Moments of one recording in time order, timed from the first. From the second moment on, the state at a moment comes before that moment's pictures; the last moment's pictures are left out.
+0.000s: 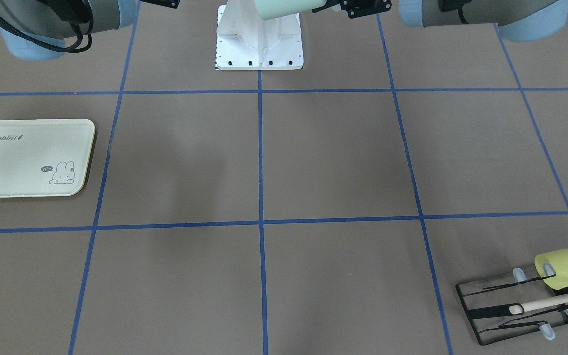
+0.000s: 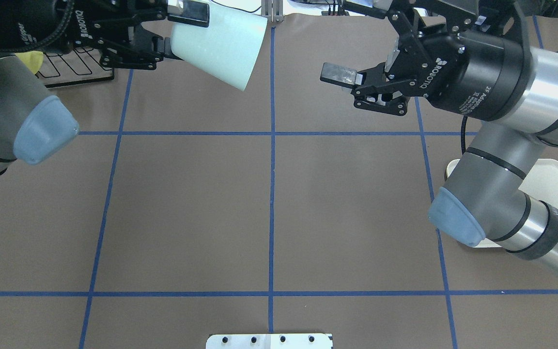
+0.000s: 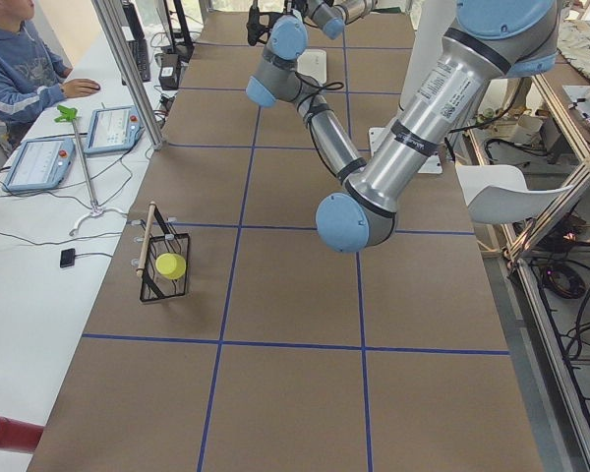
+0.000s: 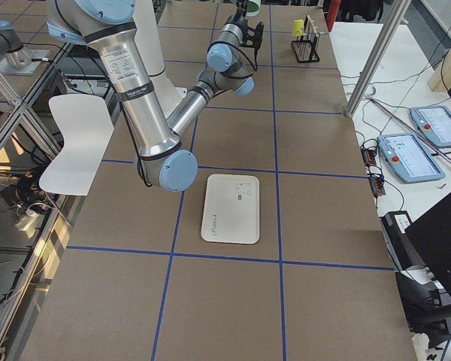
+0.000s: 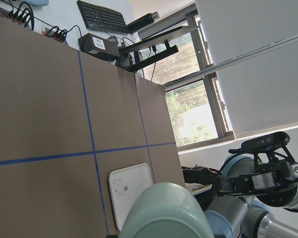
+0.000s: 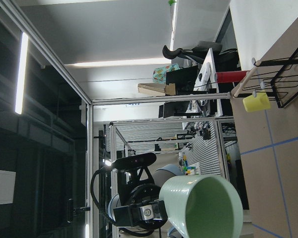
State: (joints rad) left arm -0.97 -2.20 -1.87 -2.87 -2.31 -1.95; right arm 0.74 -1.12 1.93 0.04 1.80 2.17
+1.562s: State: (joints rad) left arm -0.84 -2.20 -1.87 -2.92 -2.22 -1.98; right arm 0.66 -1.10 1.93 0.04 1.67 2.07
